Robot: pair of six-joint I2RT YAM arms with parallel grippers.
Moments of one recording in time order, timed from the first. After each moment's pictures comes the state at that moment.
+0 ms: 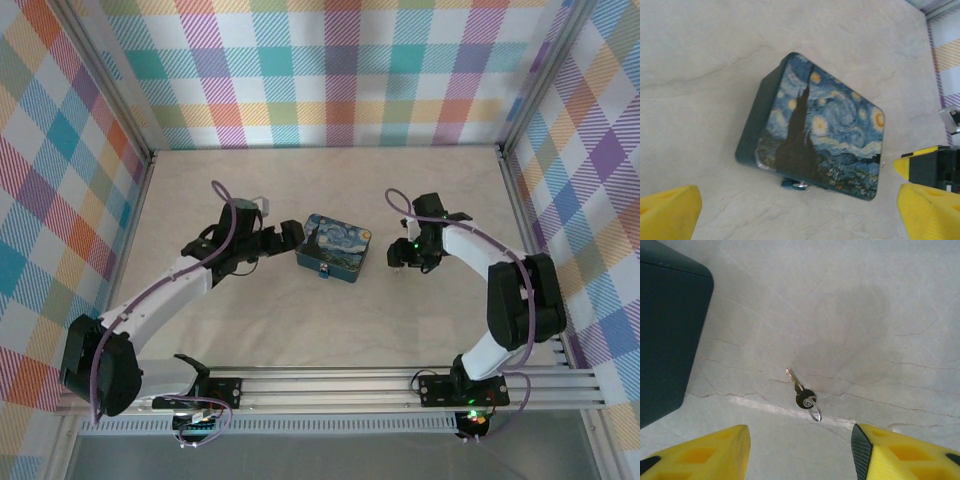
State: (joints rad) left arm -0.48 1.25 0.90 -0.35 0.15 -0.68; right arm 0.25 1.62 1.01 -0.70 -0.22 0.20
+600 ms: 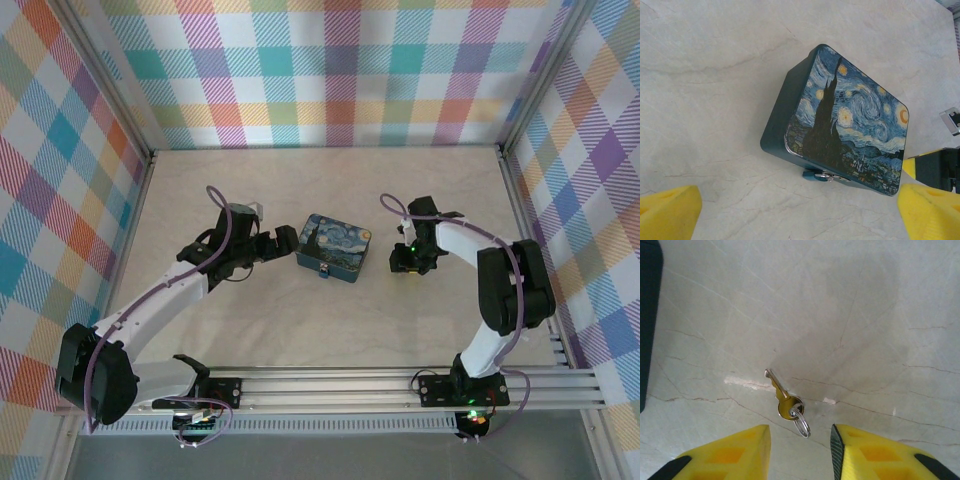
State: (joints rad) left arm -0.48 1.22 0.88 -0.42 0.09 -0.68; right arm 0.25 1.71 1.03 -0.71 -0.22 0.18
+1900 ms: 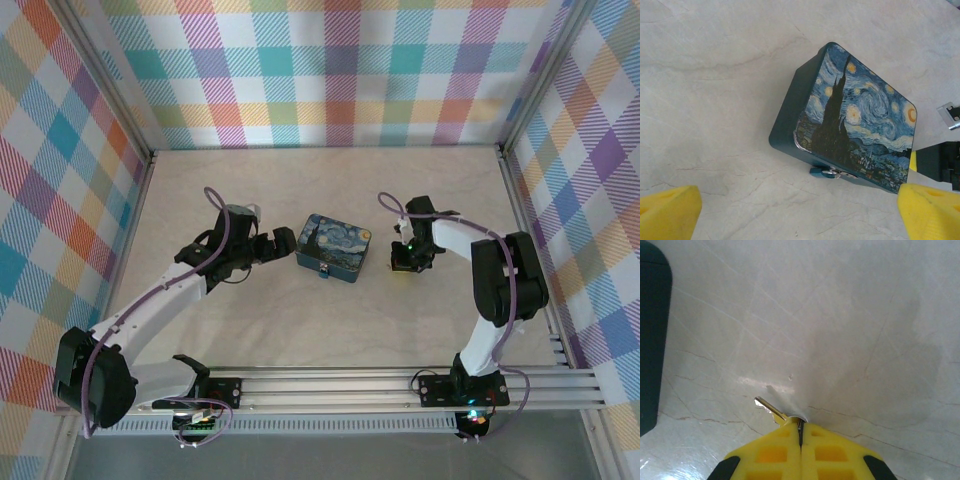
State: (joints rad) left arm -0.48 1.20 0.88 -0.45 0.07 -0.68; right arm 0.26 1.77 1.04 -0.67 -0.28 0.19
